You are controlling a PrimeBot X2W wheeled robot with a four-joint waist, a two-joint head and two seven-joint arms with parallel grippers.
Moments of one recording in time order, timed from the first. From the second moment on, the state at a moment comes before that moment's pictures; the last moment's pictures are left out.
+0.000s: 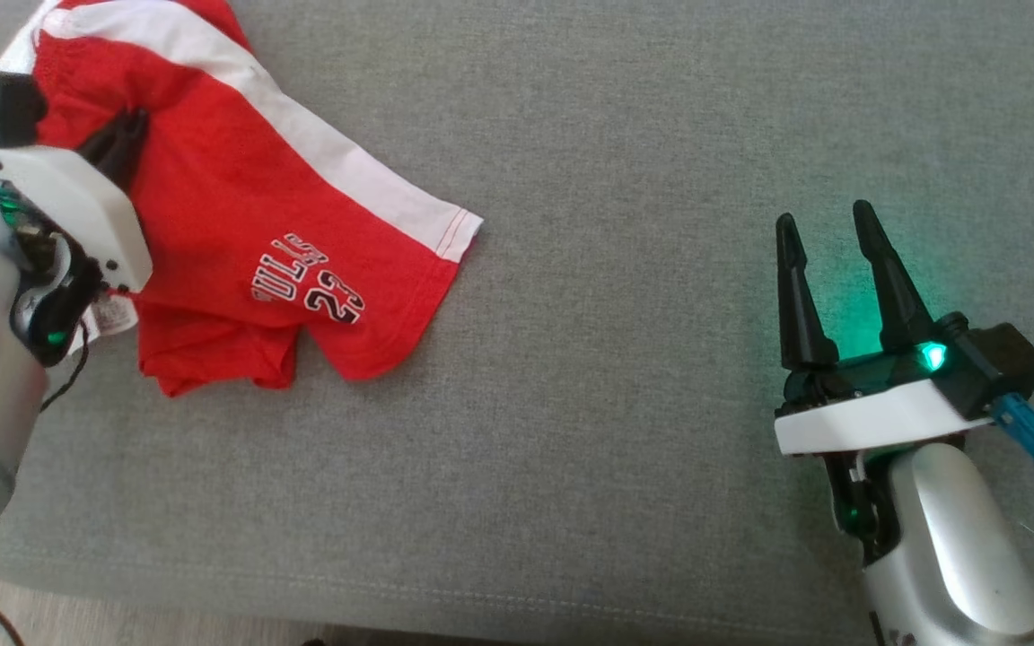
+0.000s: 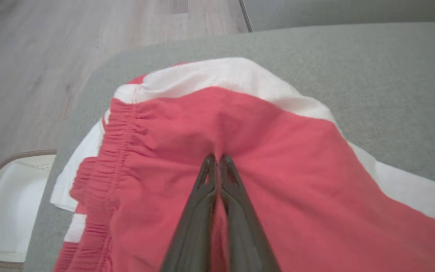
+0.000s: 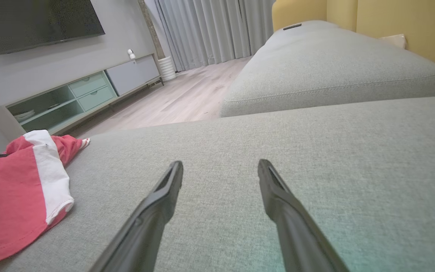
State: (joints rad) left arm -0.89 0.49 -0.71 0.82 -0.73 -0.13 -0.01; right arm -0.24 -0.05 0.12 0.18 0.18 0.13 -0.25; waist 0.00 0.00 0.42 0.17
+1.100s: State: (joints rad) left arm -0.78 0.53 -0.57 0.40 -0.62 -0.05 -0.26; right arm -0.19 -0.05 0.14 0.22 0.27 0.13 -0.25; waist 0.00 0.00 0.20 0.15
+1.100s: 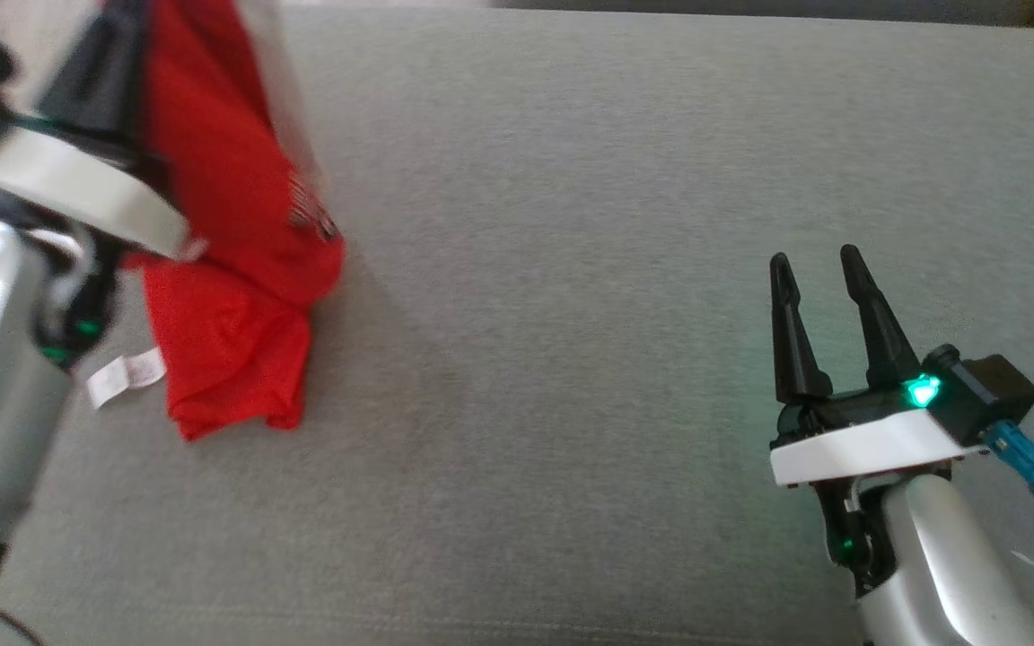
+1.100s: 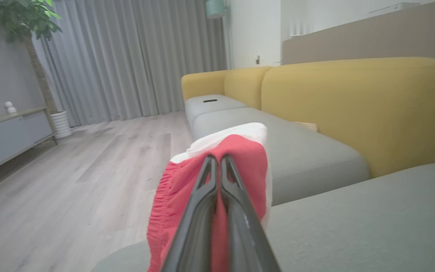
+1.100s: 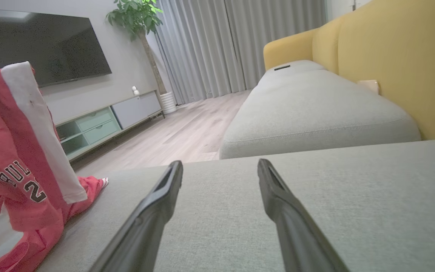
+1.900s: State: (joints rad) left arm -0.85 0.26 -0.68 0.33 -0.63 -0.01 -0.23; right arm -0.19 -0.05 0.17 0.14 0.37 0.13 -0.25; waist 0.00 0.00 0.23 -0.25
